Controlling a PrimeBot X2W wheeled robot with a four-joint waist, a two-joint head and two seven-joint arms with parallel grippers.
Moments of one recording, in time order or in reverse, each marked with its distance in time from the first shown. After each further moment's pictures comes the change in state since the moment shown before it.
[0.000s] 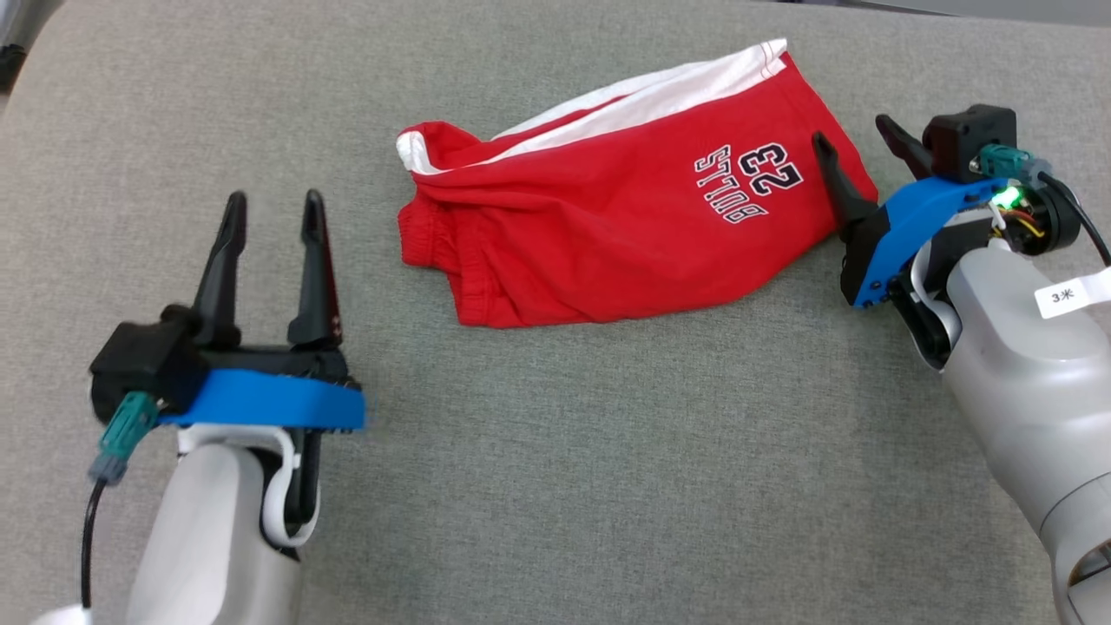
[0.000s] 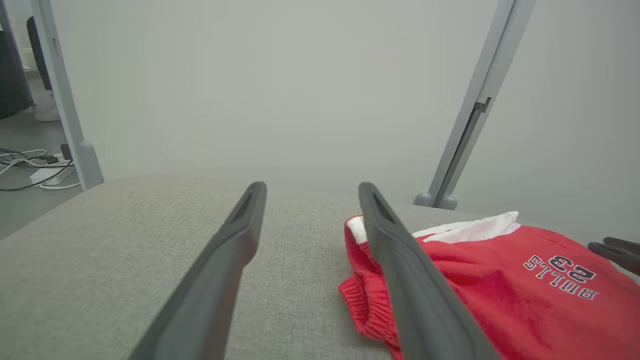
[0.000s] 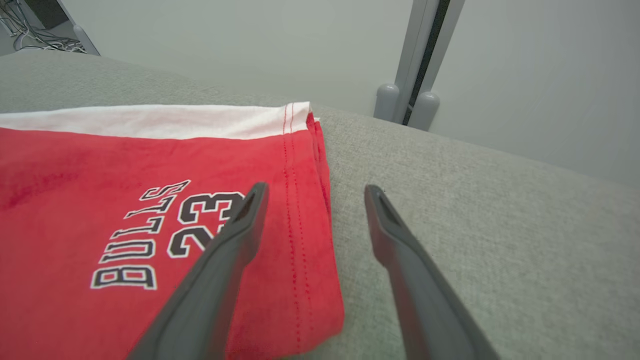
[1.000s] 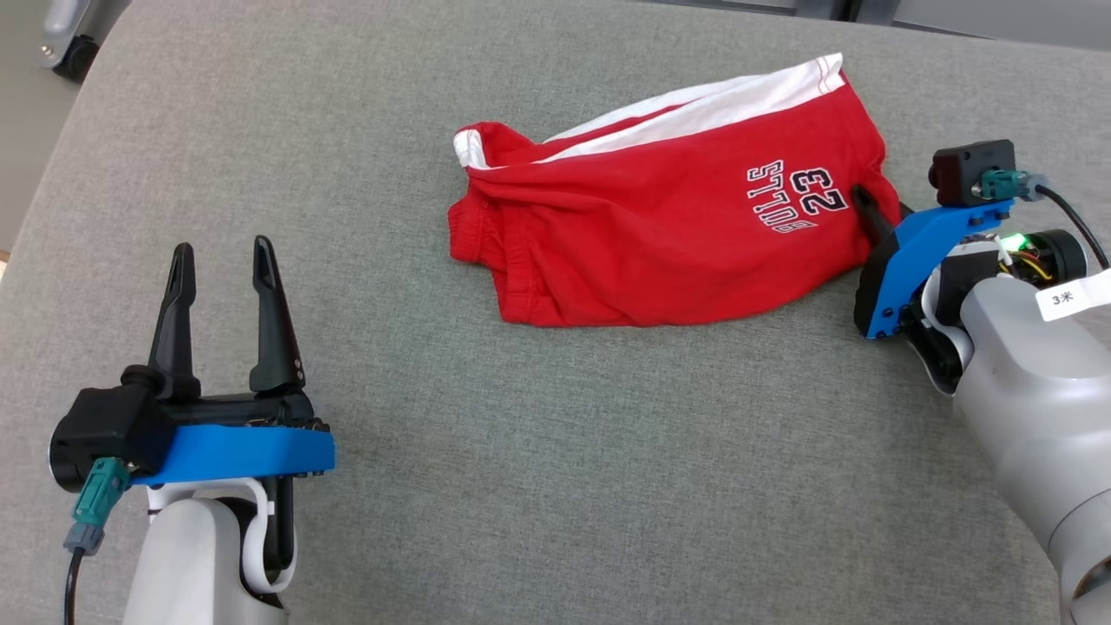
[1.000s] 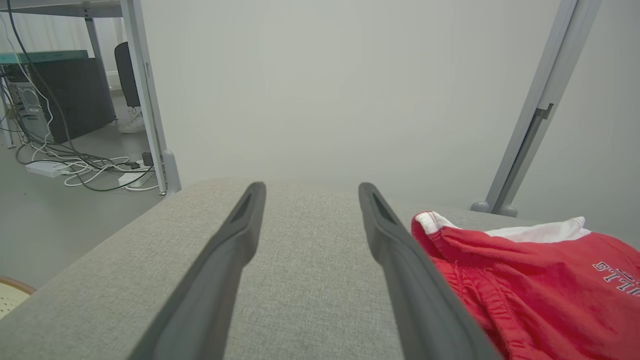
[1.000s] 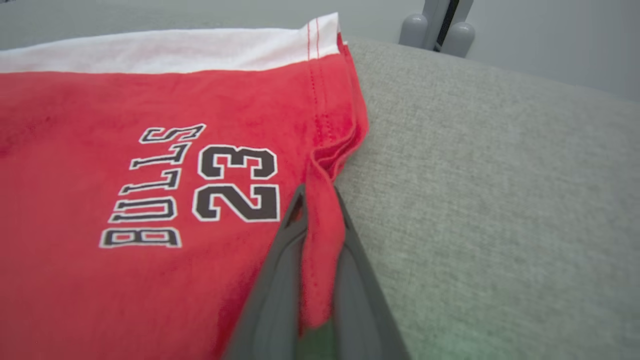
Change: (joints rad) left arm 0.139 -0.040 0.128 -0.122 0.086 0.020 0.000; right arm 0.027 -0.013 0.037 0.069 0.090 0.000 0.130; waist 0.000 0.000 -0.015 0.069
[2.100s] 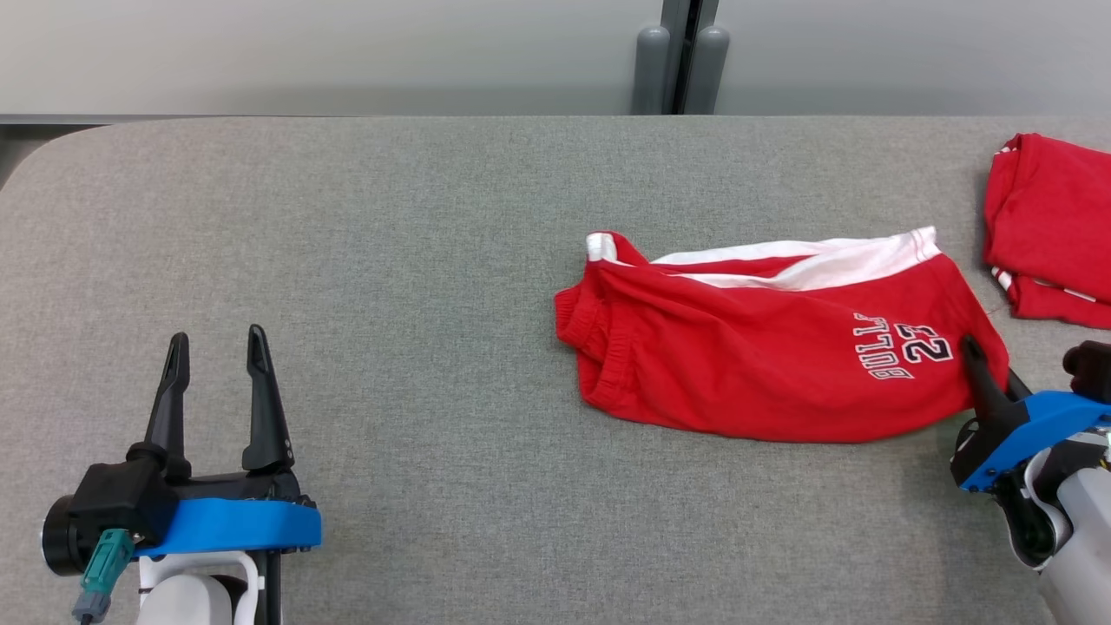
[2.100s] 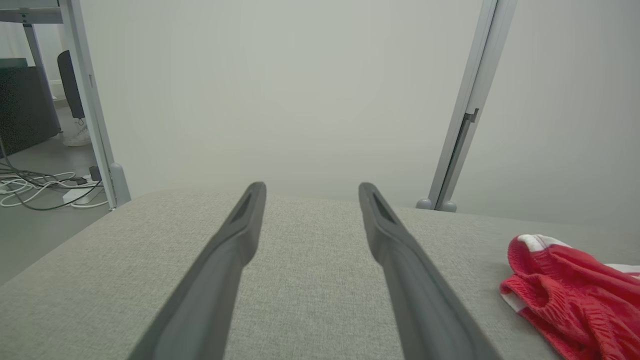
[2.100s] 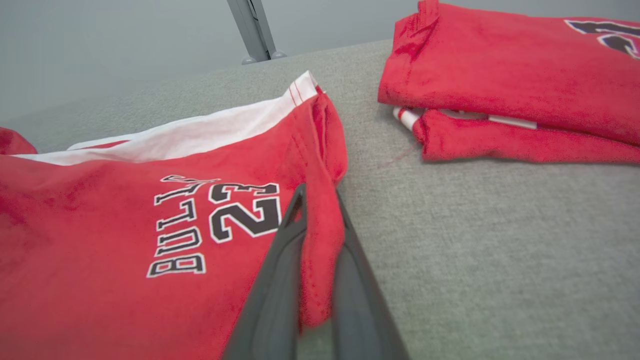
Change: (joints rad) left arm 0.137 -0.001 0.046 -0.006 0.057 -0.013 0.000; right arm 0.465 -0.148 -0.240 -0.315 0.136 0.000 -0.129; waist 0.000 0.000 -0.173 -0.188
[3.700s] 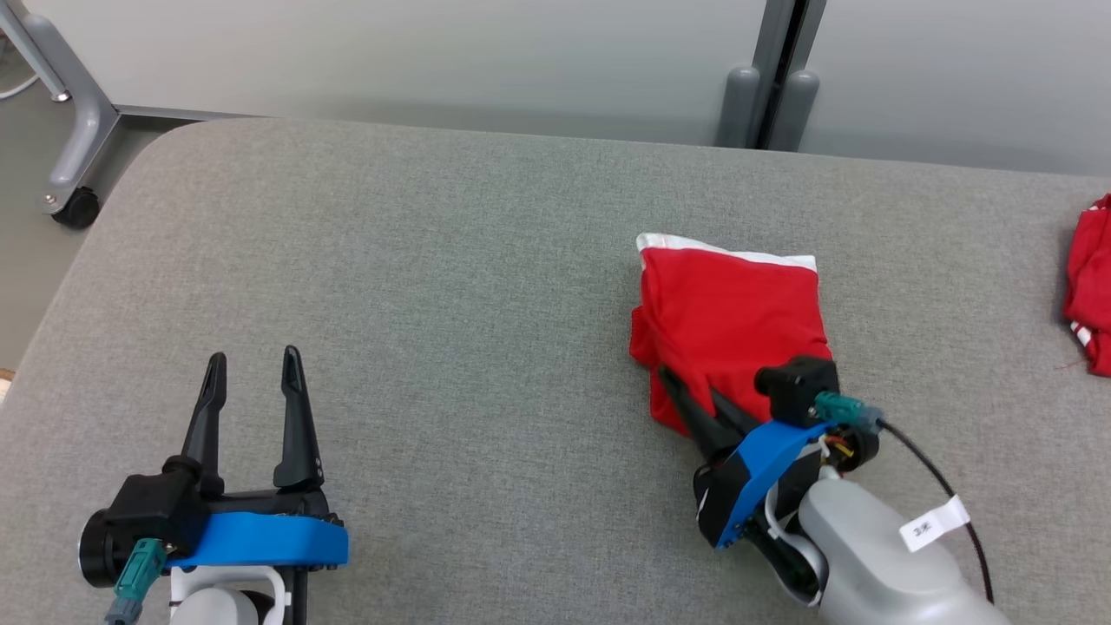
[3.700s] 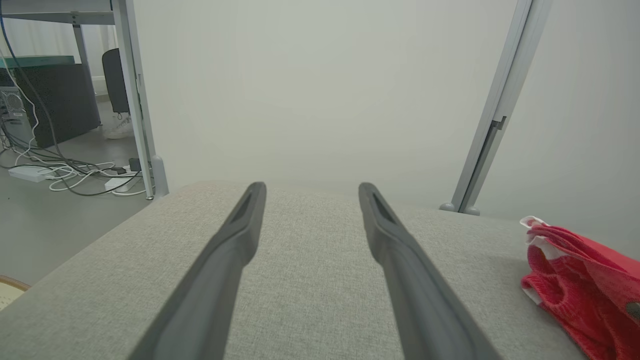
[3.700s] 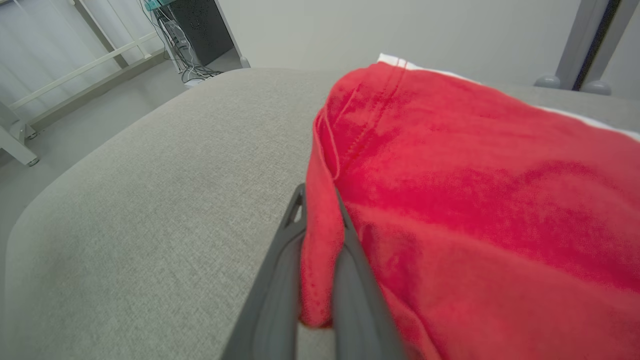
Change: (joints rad) left arm 0.026 0.000 -0.057 0.020 -0.031 0.010 0.000; right arm -0.028 0.242 0.314 -0.179 -0.110 0.000 0.005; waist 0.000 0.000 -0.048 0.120
